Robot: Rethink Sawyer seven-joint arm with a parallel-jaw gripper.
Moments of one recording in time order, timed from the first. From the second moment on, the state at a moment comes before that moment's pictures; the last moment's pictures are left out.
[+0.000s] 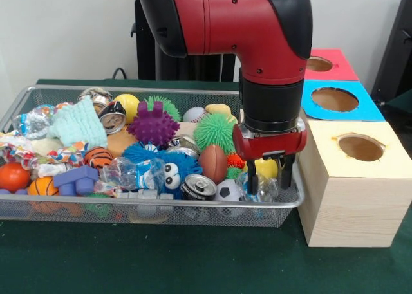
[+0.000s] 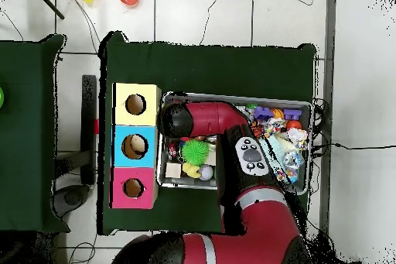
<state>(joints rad) -0.26 -0.43 0.21 1.44 -0.26 0.42 1.57</state>
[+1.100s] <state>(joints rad) -0.31 -0.55 0.23 1.54 -0.26 0.42 1.57</state>
